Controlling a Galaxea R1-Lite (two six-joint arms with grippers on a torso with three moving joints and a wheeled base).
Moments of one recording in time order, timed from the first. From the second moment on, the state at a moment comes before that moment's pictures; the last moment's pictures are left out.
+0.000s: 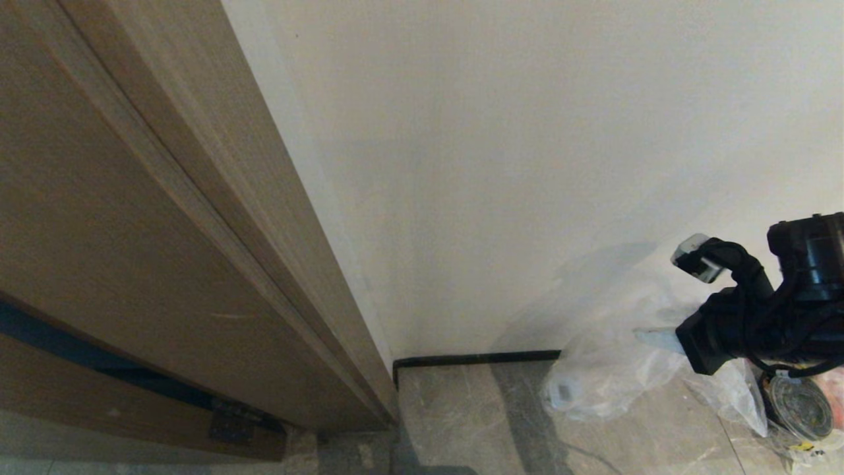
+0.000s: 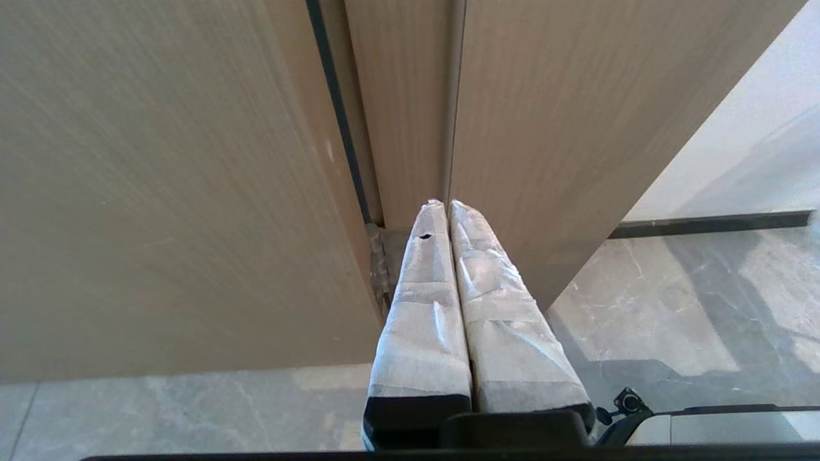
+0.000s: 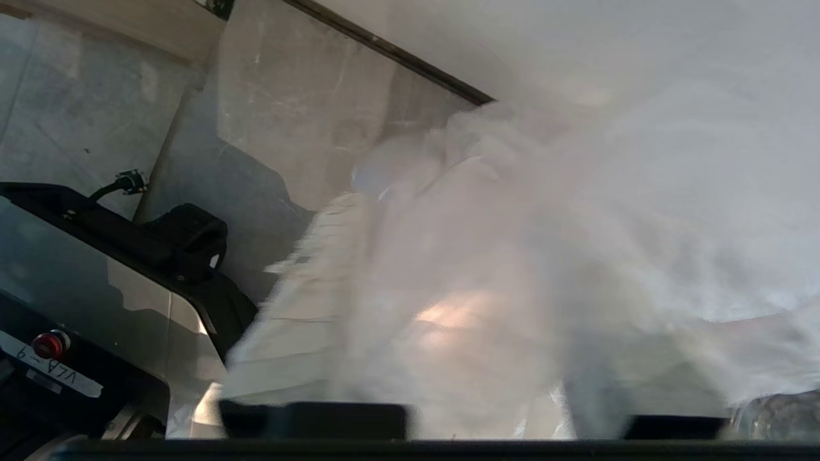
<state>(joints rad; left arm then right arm) 0.00 0.00 -0.01 0.01 0.00 -0.01 0.11 1.51 -0.69 -0.14 0.22 -0.38</state>
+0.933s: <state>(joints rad) 0.00 0.00 -0.01 0.01 0.00 -0.01 0.08 1.42 -0.71 -0.14 0.22 -0.47</state>
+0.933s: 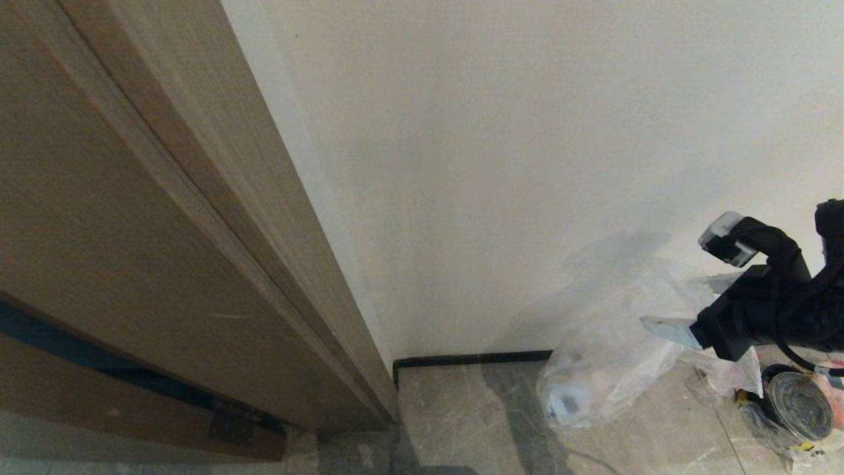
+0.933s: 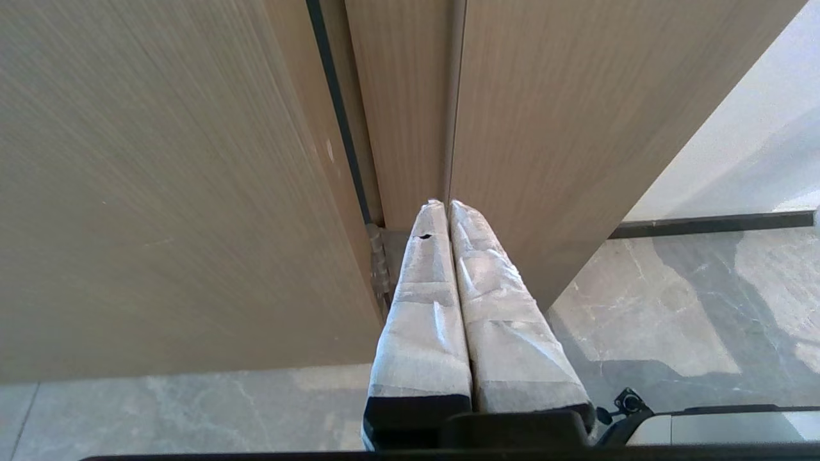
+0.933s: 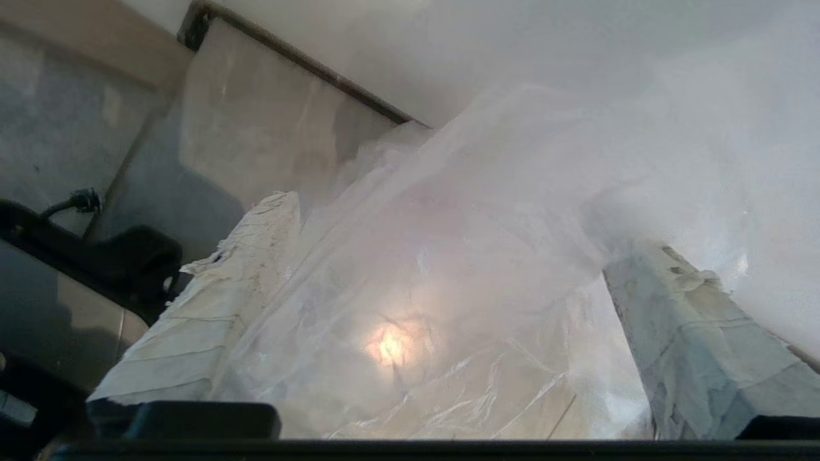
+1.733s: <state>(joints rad) 0.00 0.00 -0.01 0.01 0.00 -0.01 0.06 1.37 -0.72 -0.07 0.19 -0.56</state>
